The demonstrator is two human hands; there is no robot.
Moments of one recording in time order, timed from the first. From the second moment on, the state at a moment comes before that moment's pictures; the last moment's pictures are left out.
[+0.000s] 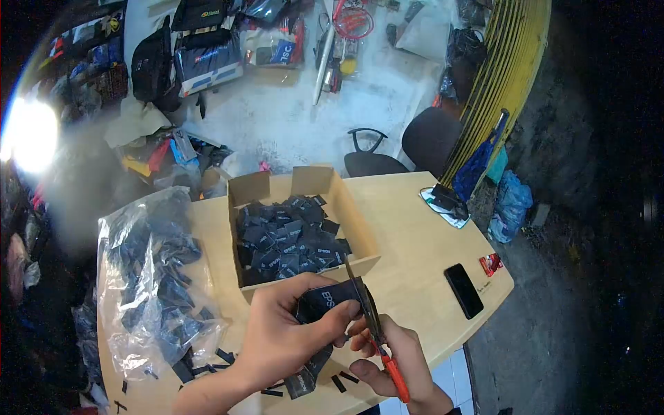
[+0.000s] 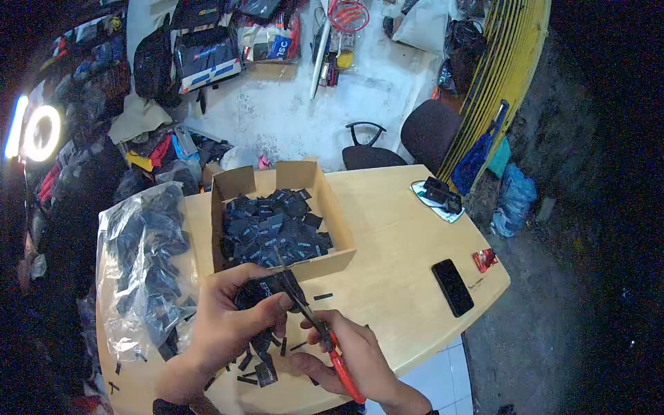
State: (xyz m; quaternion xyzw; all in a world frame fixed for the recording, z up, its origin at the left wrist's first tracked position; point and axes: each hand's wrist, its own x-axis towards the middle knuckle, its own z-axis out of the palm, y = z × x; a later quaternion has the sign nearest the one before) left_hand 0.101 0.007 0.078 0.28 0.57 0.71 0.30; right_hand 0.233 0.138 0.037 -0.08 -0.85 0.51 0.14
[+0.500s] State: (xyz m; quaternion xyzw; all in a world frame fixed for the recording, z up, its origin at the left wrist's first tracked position) left_hand 0.100 0.005 0.077 0.30 0.61 0.69 0.26; right_hand 0.230 0.135 0.040 -0.06 -0.84 0.52 0.14
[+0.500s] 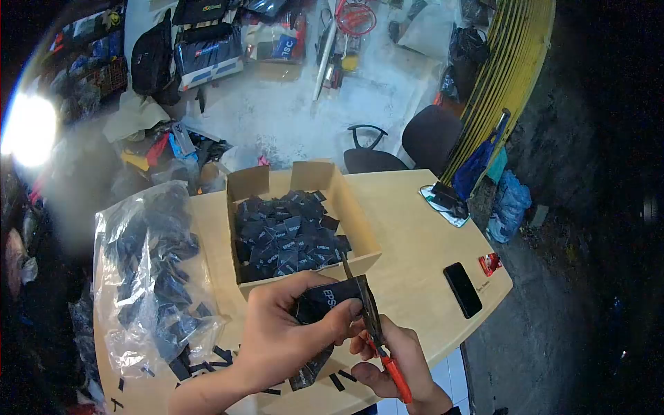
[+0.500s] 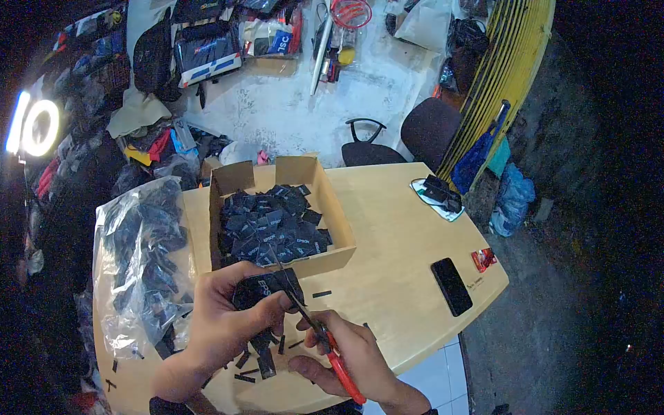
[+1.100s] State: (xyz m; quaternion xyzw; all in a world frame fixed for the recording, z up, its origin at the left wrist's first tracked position) left_hand 0.101 0.005 0.072 0.29 0.59 0.71 0.27; right_hand 0.232 0.134 0.038 -0.08 -0.84 0.51 0.15
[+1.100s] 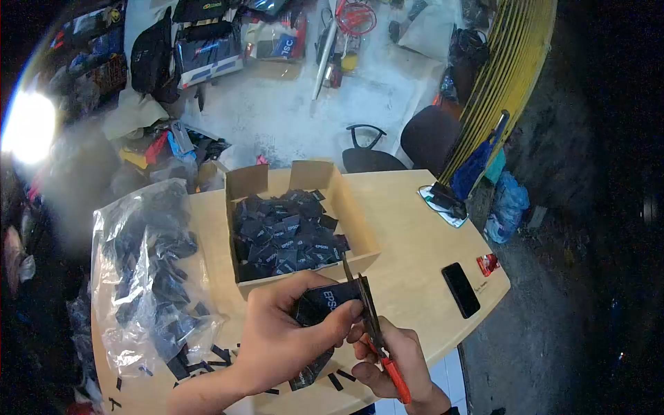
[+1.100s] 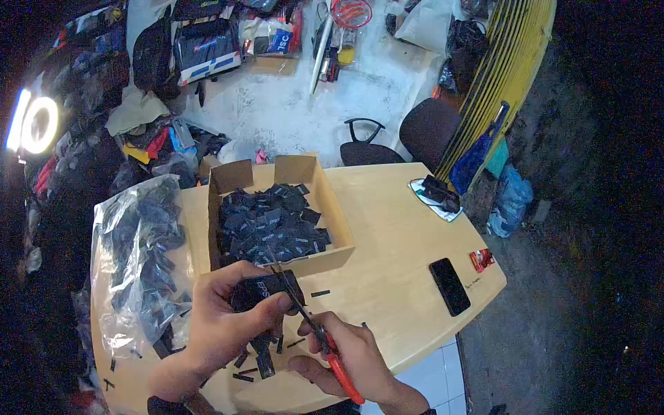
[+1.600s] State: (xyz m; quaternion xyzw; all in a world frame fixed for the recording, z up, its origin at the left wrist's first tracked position) left_hand 0.102 0.005 0.073 0.28 0.58 0.71 0.28; right_hand 0.233 0.132 0.040 -0.07 -0.85 0.50 0.14
